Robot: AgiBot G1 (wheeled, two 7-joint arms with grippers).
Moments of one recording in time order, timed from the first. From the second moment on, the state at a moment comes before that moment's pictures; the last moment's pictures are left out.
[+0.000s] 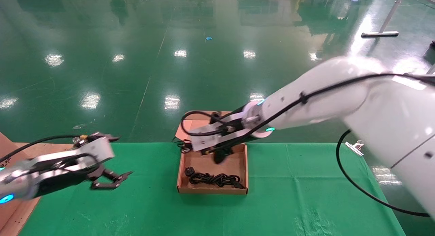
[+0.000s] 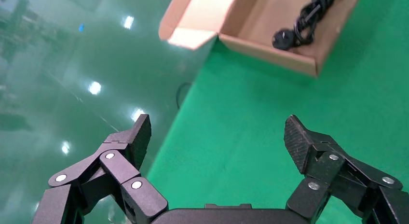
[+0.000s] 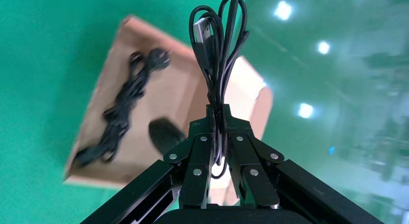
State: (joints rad) left arm -1.47 0.54 1.23 -1.31 1.39 0.48 -0.33; right arm 1.81 -1.38 -1.15 0.73 -1.73 -0.94 -0.07
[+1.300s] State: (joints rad) left arm -1.35 0.46 1.11 -1.28 1.11 0.53 -0.06; right arm 1.66 -1.37 -1.44 0.71 -1.70 -0.60 -0.02
